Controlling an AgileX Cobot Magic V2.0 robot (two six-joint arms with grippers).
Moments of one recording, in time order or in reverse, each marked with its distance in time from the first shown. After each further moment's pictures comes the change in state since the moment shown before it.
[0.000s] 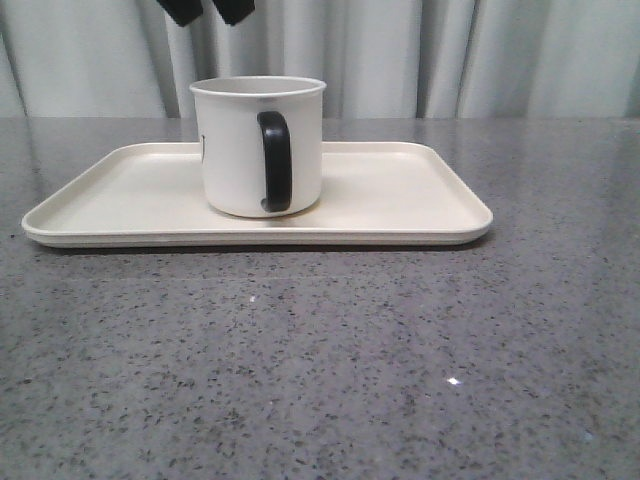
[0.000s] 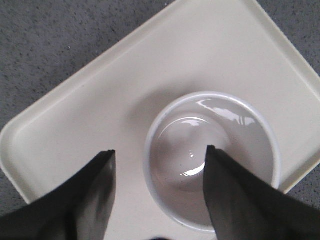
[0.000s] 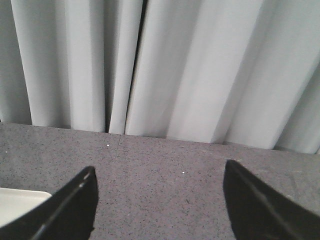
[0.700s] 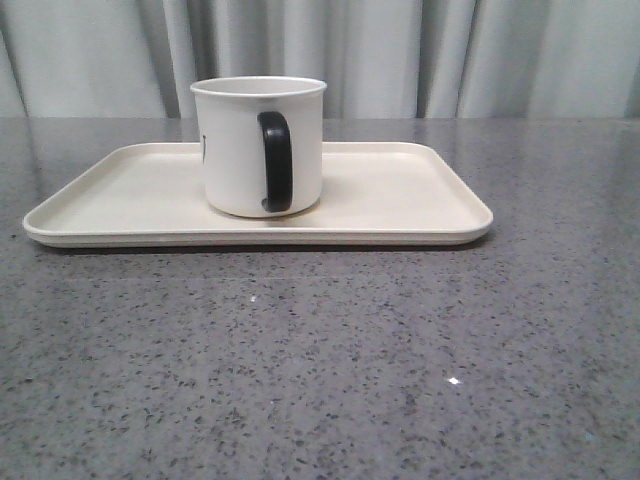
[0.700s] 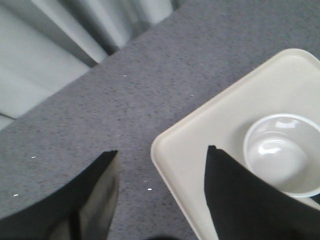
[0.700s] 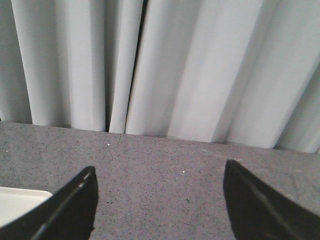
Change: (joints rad) left arm 0.000 -0.252 -0.087 0.325 0.038 -0.038; right arm 0.000 0.000 0.000 0.000 0.002 0.000
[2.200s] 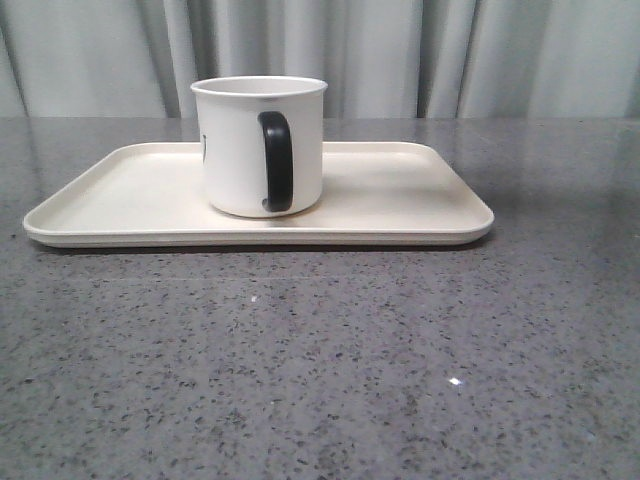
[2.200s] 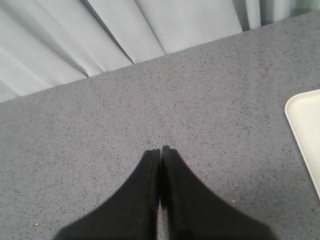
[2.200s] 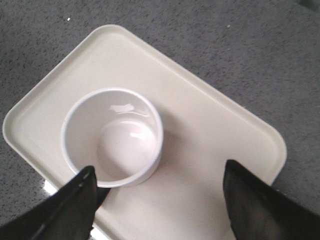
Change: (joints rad) left arm 0.261 -0.435 0.311 0.175 0.011 -0.092; right arm 0.509 0.743 -0.438 0.205 0.326 -0.117
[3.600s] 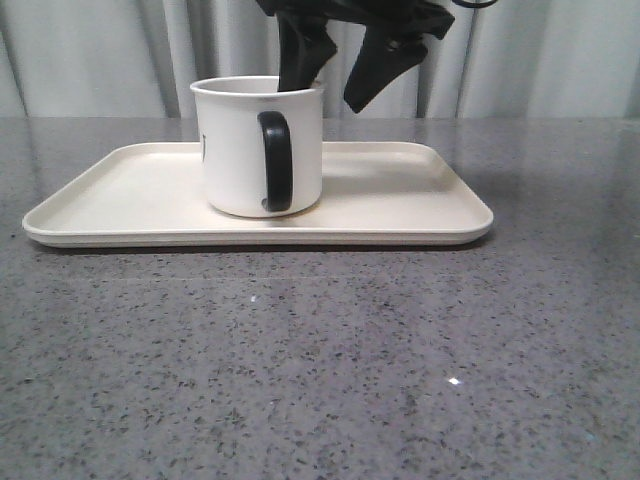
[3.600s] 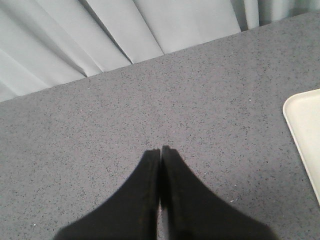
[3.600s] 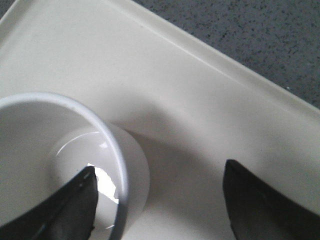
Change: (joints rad) left arm 0.000 0.000 0.002 -0.004 0.000 -0.002; right arm -0.016 0.266 -0.004 0.041 -0.111 0.030
